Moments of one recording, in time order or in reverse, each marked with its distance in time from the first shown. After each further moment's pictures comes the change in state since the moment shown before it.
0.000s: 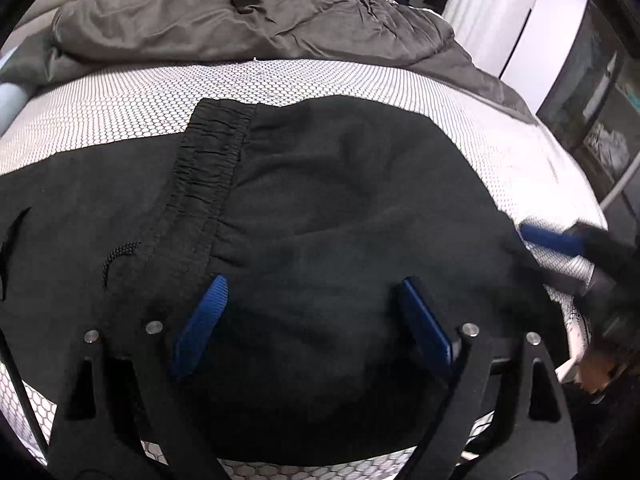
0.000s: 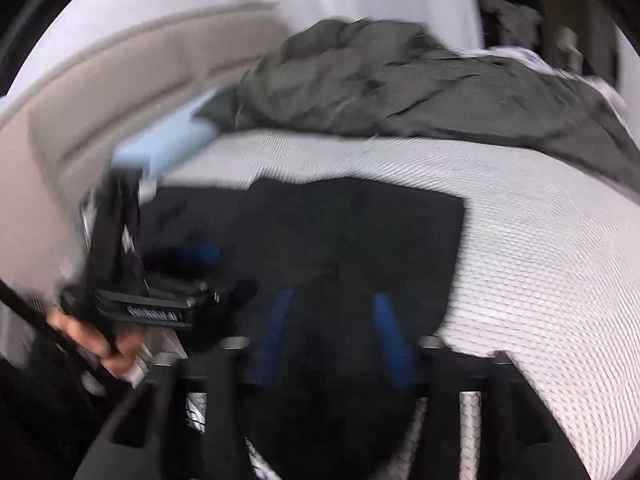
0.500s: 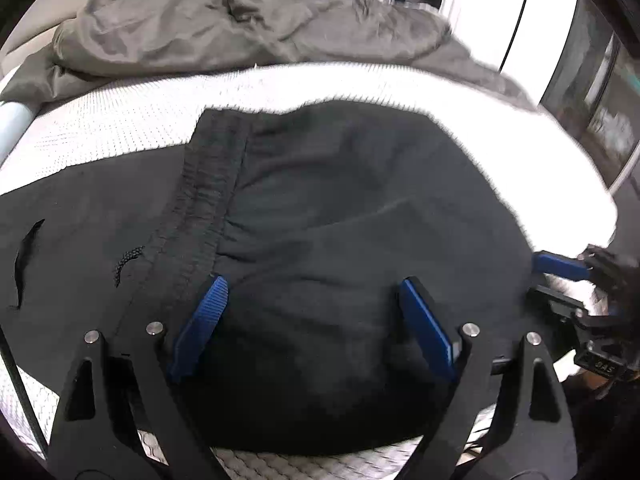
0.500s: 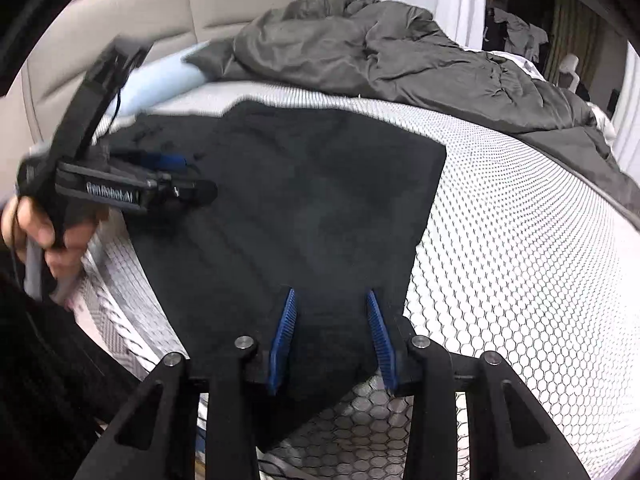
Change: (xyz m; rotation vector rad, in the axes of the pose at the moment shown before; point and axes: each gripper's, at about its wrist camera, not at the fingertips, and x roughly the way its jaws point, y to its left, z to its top) left arm -0.011 -0.007 -0.001 0.029 -0.036 0.012; right arm -0.026 -0.021 -0.054 -0.025 -0.029 -0.103
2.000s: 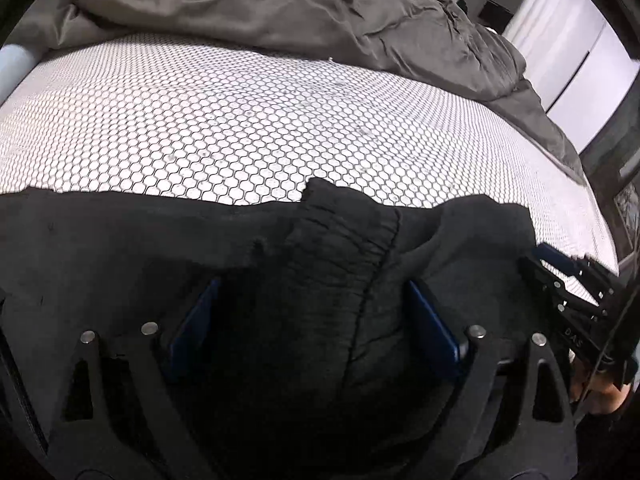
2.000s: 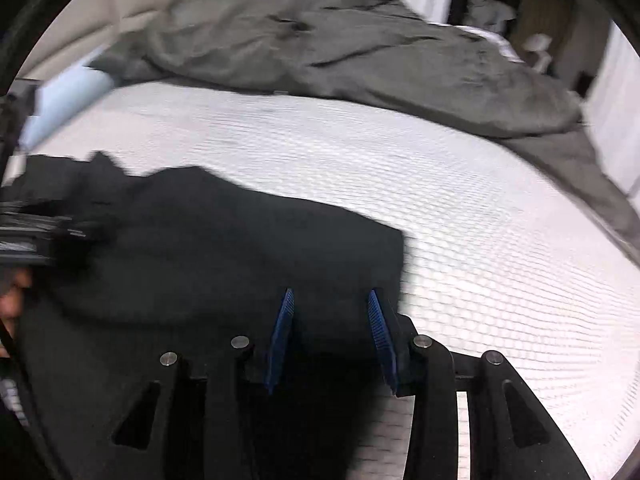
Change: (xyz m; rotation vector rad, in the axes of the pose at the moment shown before) left arm 0.089 0.089 0.082 -0.233 0.089 0.038; right arm 0.134 -0.072 0.110 0.074 0.146 -0.275
